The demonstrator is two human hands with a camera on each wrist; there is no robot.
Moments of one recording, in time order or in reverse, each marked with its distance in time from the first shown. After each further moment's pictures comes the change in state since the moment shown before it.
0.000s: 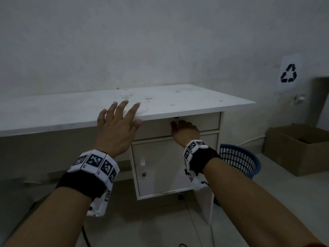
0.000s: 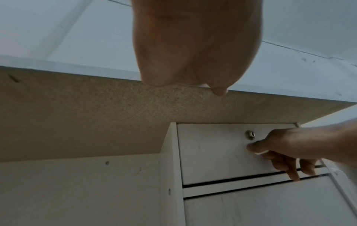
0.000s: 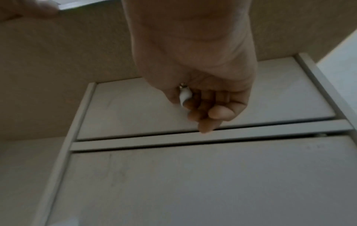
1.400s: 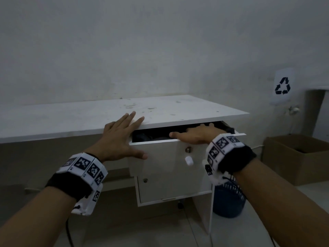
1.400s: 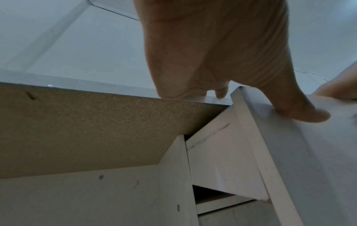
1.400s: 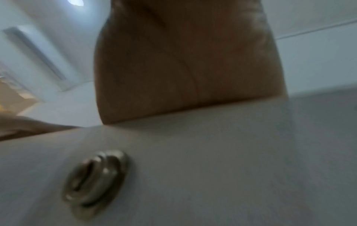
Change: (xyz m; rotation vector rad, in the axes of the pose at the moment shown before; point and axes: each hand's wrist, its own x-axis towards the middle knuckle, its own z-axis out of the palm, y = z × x) left_hand -0.009 -0.021 -0.026 -0.127 -0.282 0.229; right_hand -0.039 -0.012 -0.094 -0.430 -0.404 -0.050
